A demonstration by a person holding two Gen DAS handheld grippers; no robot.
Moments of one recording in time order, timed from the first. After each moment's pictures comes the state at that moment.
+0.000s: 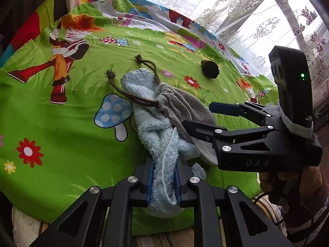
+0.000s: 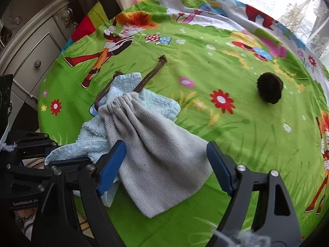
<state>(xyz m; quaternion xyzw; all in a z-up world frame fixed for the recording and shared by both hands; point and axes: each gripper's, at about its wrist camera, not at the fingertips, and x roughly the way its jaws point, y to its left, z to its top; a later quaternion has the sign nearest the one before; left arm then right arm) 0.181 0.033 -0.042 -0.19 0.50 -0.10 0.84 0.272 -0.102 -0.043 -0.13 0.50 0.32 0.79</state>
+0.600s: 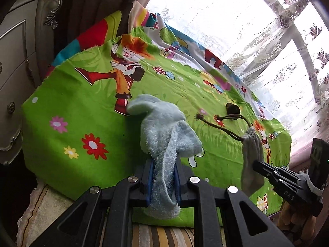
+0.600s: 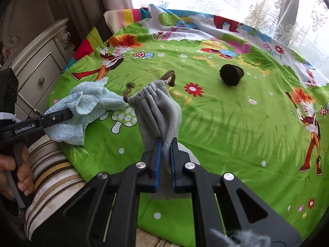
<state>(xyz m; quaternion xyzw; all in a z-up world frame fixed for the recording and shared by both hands) 0.140 0.089 -0.017 -0.26 0.42 0.01 0.87 0.213 -0.160 0.003 -0.08 0.46 0.26 0.85</state>
